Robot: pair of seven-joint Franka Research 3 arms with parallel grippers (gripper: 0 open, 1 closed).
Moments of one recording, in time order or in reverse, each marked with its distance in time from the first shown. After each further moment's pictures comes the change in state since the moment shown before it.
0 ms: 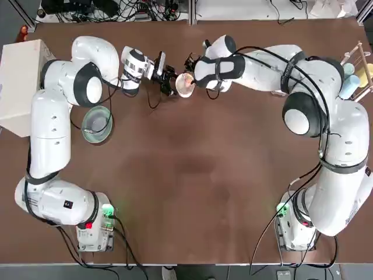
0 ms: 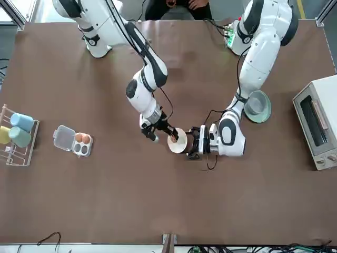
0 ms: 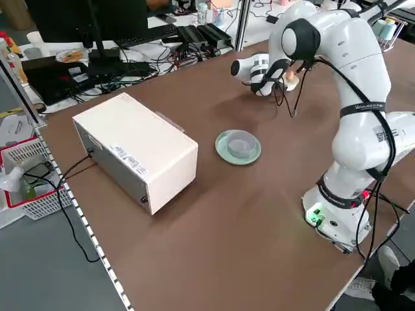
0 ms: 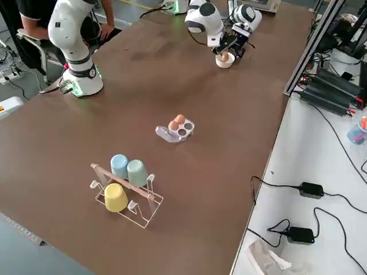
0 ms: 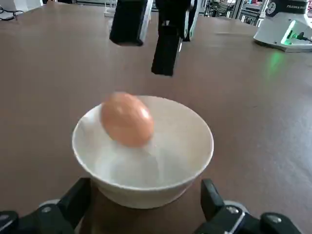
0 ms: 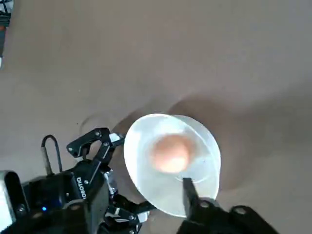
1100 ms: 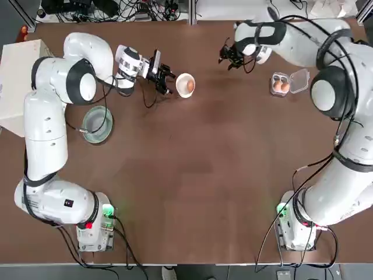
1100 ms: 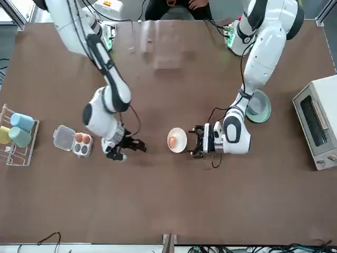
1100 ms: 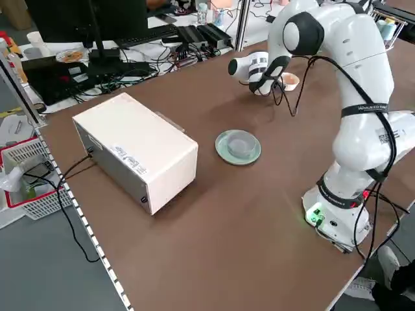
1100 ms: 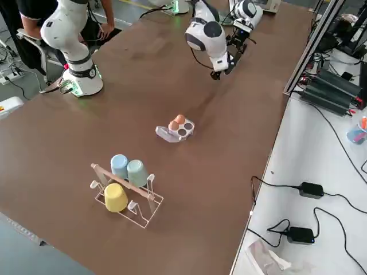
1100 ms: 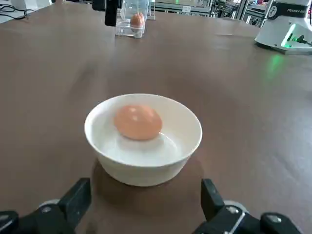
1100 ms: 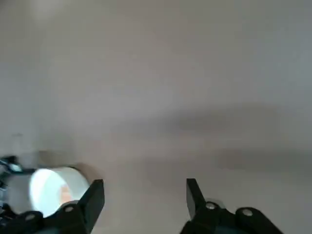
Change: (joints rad) left arm 0.051 -0.083 0.005 -0.098 0.002 0.000 0.010; right arm -0.390 -0.170 -0.030 -0.166 -0.087 -0.357 -0.720
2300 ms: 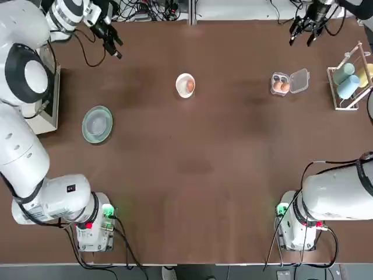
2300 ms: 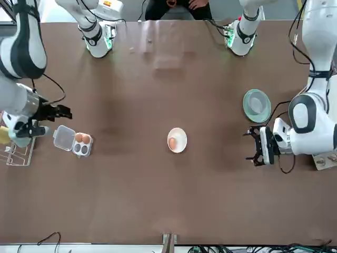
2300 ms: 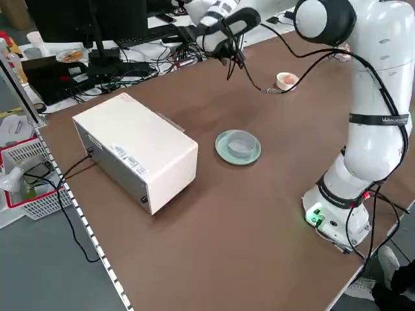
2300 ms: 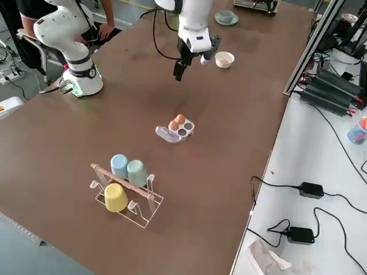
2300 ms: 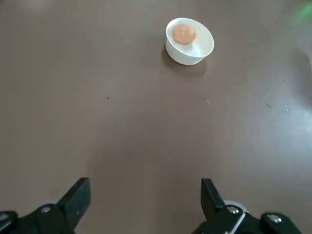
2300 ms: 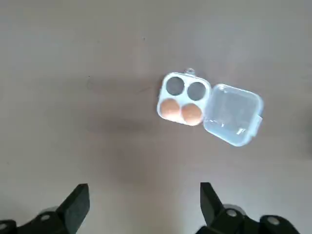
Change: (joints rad) left arm 0.389 -0.365 -0.070 0.052 0.824 -0.199 -0.803; right arm -0.363 -0.411 -0.041 0.109 -0.547 -0.835 -0.059
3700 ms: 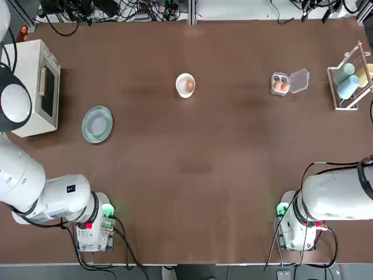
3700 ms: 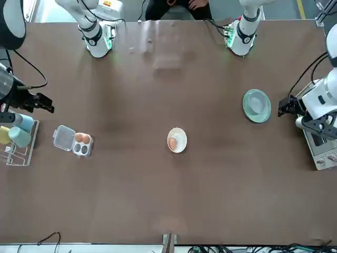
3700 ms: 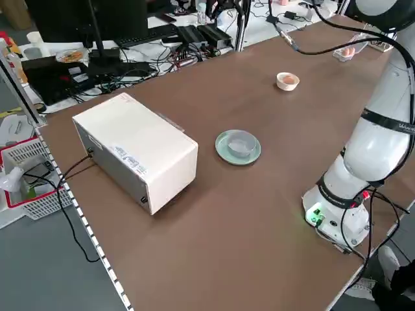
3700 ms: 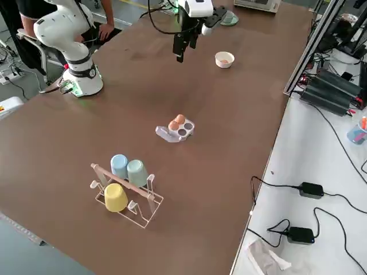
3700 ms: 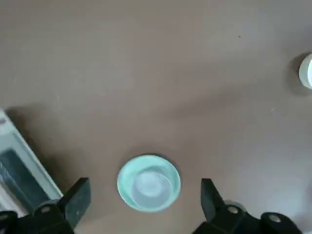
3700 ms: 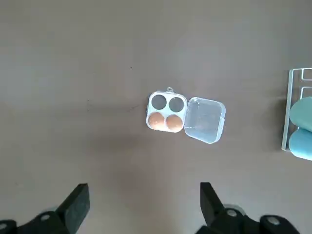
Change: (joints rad) left arm -0.008 -0.317 -0.012 0.128 0.482 -0.328 -1.344; right arm 0.010 -0.034 -0.001 0.135 -0.045 -0.067 0.091
